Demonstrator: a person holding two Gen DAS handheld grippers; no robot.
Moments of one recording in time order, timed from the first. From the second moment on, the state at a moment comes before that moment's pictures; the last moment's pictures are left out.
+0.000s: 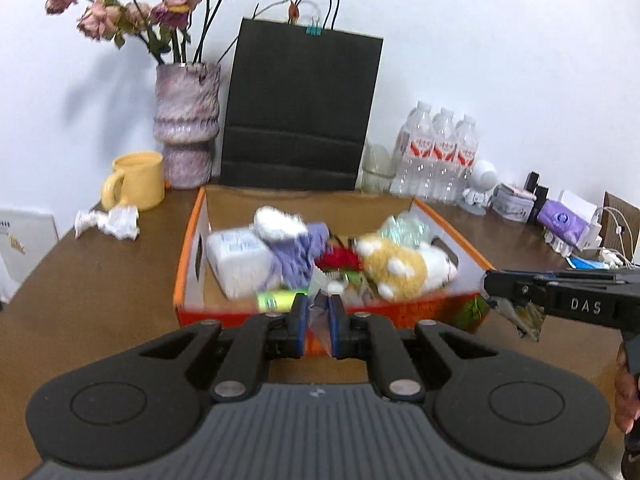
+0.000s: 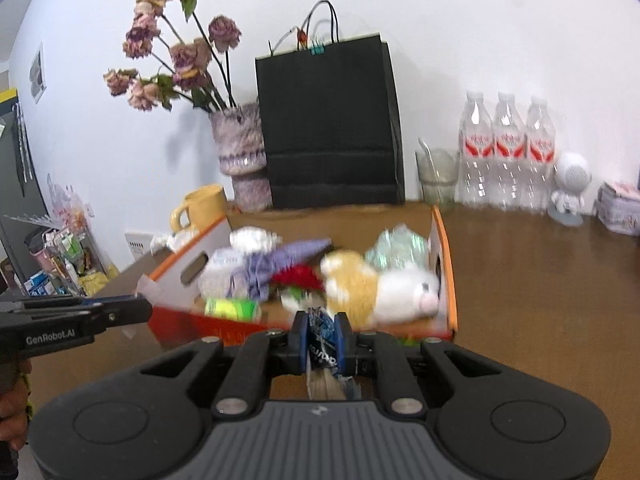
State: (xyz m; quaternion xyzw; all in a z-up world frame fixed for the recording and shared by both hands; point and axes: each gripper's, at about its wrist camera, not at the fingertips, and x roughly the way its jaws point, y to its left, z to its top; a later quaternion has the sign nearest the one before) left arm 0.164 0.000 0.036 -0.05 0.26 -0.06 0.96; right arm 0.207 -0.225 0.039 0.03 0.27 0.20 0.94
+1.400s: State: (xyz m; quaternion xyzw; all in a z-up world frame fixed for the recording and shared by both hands) left arm 0.280 0.012 0.030 0.01 0.35 -0.04 0.93; right arm 0.317 -0.152 0.034 -0.07 0.37 0.20 0.91
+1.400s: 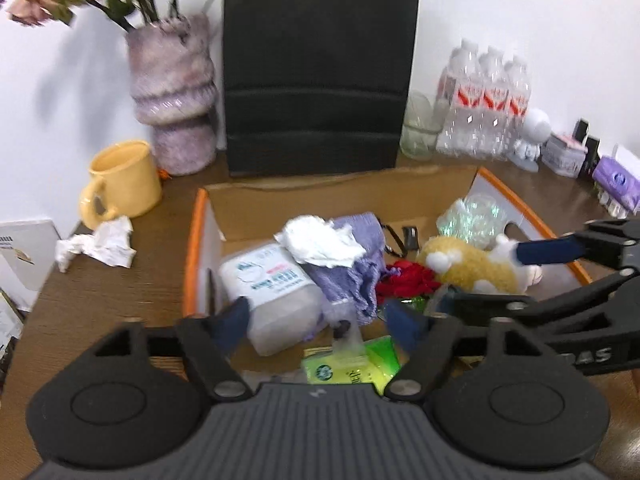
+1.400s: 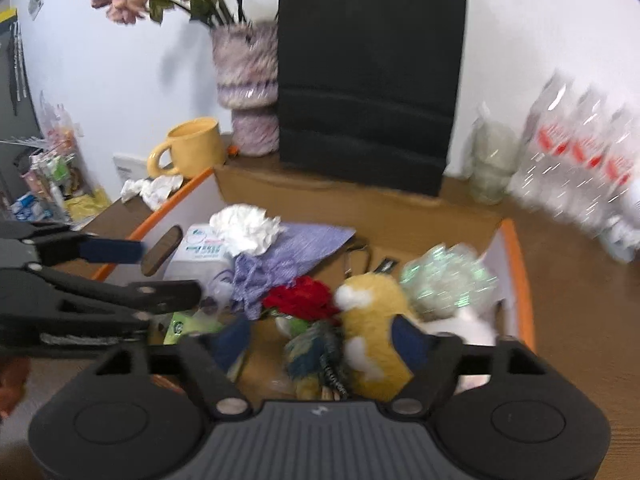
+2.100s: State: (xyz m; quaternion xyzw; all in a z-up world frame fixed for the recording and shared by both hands) left arm 0.144 0.014 0.094 -0.03 0.30 -0.02 0.95; right arm 0.174 -0.170 0.107 -0.05 0.35 0.13 0.93
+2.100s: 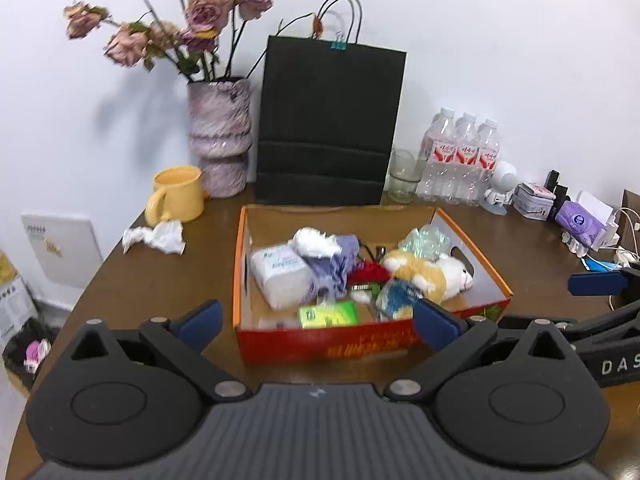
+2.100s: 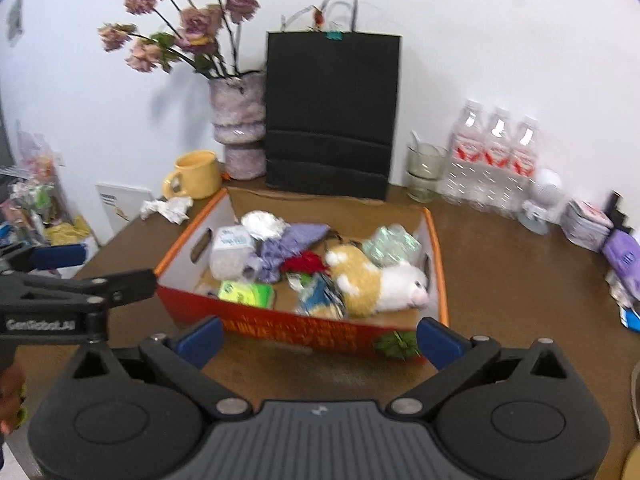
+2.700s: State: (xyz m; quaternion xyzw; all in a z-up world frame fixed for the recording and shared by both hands) left arm 0.119 0.011 0.094 -0.04 0.31 -0.02 0.95; right arm 0.149 -0.169 0.116 -0.04 0.36 0.12 0.93
